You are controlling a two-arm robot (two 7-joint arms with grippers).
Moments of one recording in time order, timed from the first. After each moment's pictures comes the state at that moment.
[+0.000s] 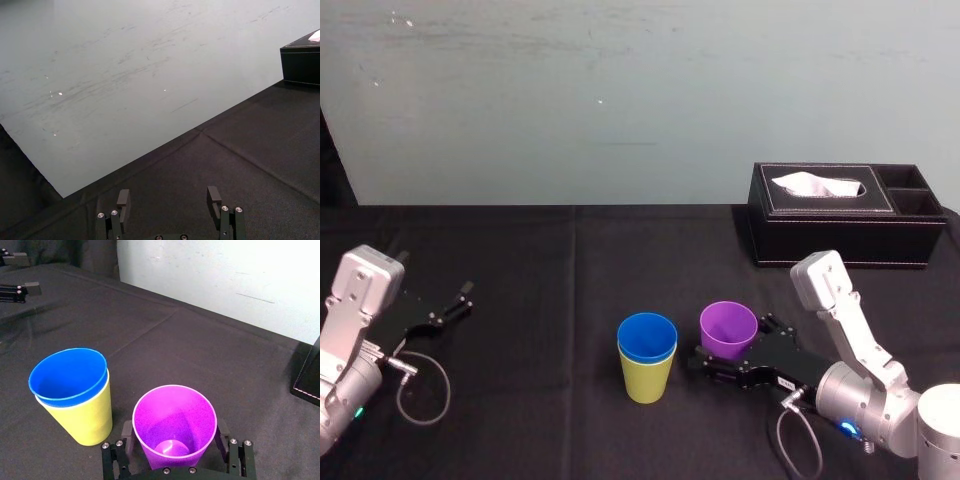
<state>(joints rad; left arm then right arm) -0.20 0.60 0.45 -1.41 -0.25 -0.12 0.03 0.20 0.41 -0.36 -1.45 0.25 0.21 0.40</state>
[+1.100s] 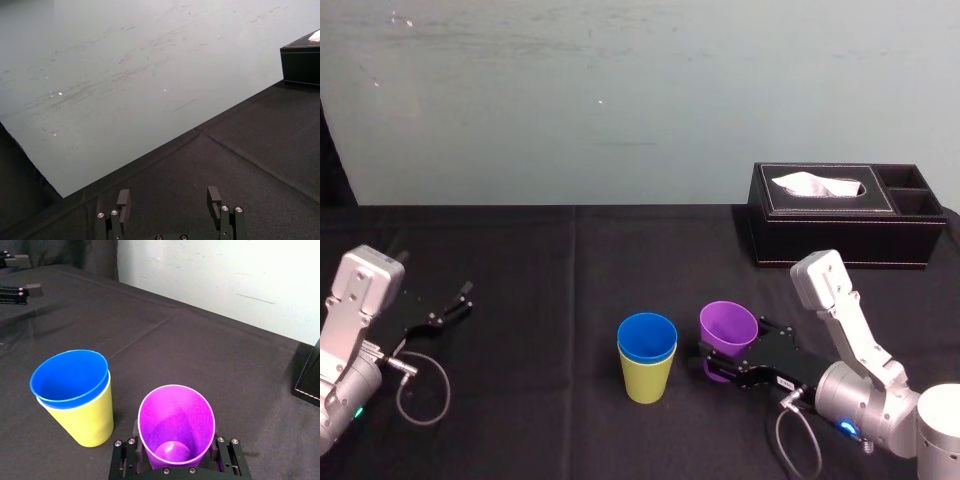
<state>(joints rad) -0.20 0.60 0.45 -1.41 -0.25 -0.12 0.03 0.20 0.41 -0.36 -1.44 0.26 0.21 0.40</state>
